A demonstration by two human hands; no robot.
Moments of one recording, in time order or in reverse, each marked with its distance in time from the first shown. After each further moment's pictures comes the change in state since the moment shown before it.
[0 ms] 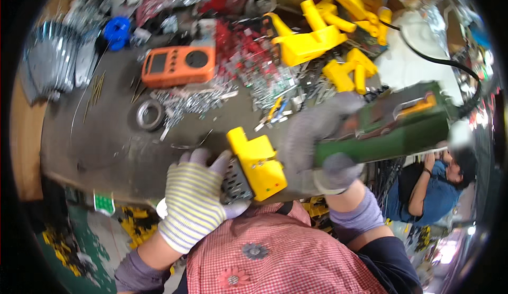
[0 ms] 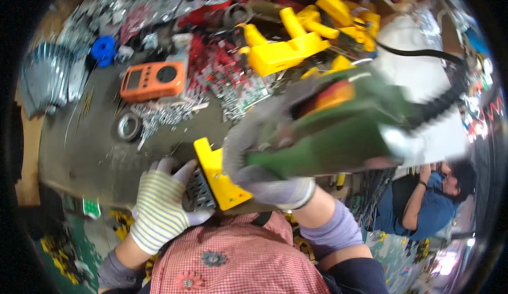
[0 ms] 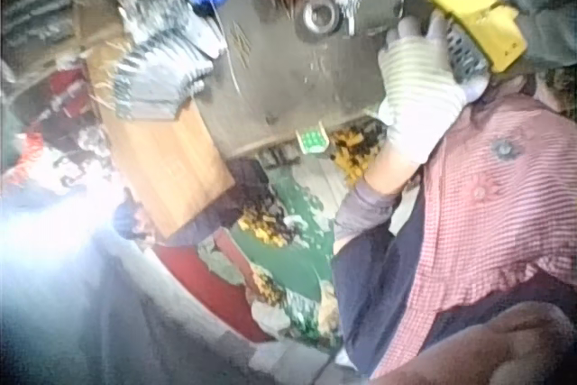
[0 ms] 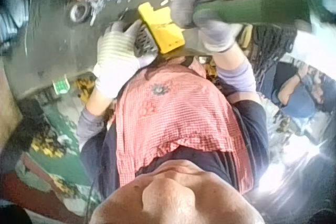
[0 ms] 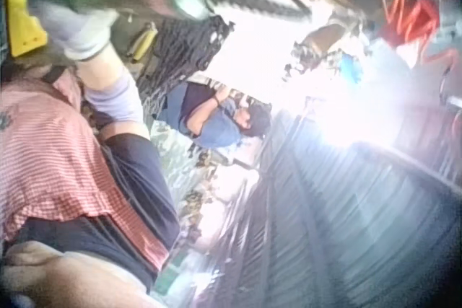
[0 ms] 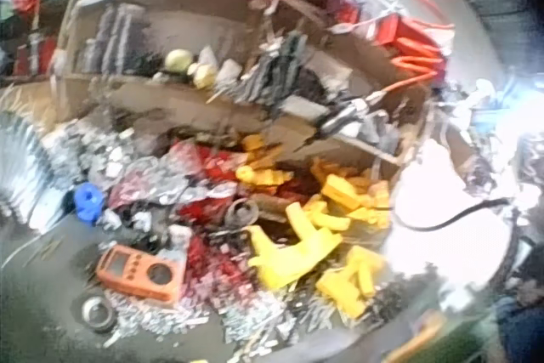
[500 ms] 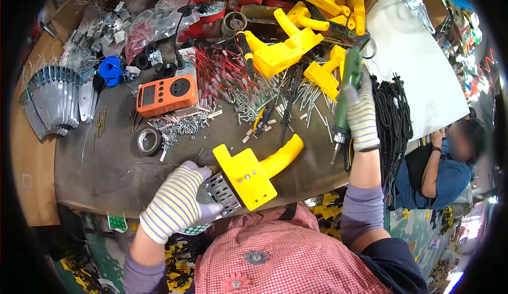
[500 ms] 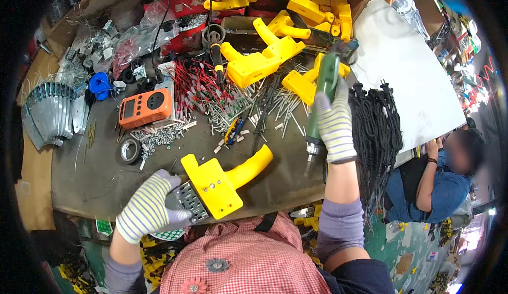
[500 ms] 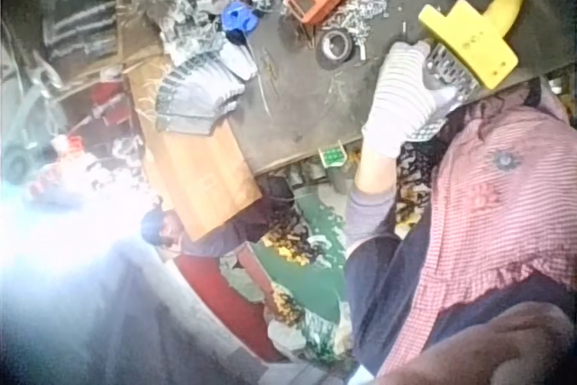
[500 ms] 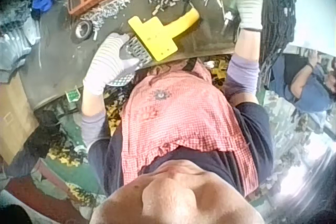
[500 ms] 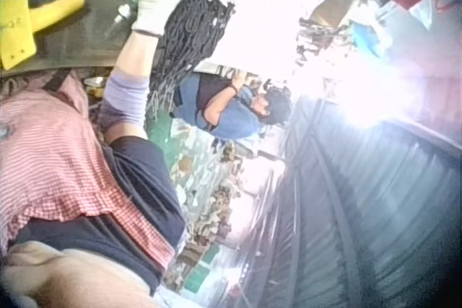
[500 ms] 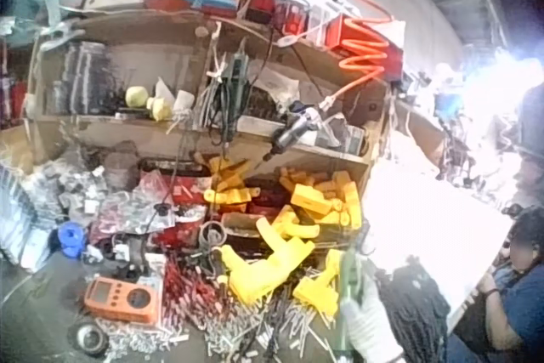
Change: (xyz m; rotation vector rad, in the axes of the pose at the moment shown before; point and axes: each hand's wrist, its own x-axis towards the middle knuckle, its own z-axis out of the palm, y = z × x) left_hand 0.001 -0.034 -0.014 -0.132 0.010 0.279; right_hand -0.028 0.023 -0.145 -0.643 0.678 0.407
